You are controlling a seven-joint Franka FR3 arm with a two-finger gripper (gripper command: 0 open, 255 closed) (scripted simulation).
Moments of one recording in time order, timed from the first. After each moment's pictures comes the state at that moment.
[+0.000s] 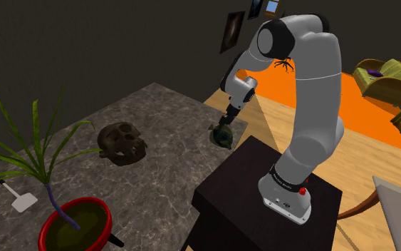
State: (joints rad) arm -0.09 0.54 -0.44 -2.29 1.00 2.41 -1.34
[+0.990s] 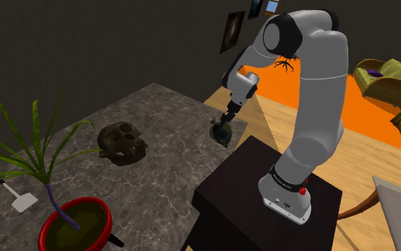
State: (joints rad) arm -0.06 0.47 -0.47 -2.32 0.94 2.38 -1.28
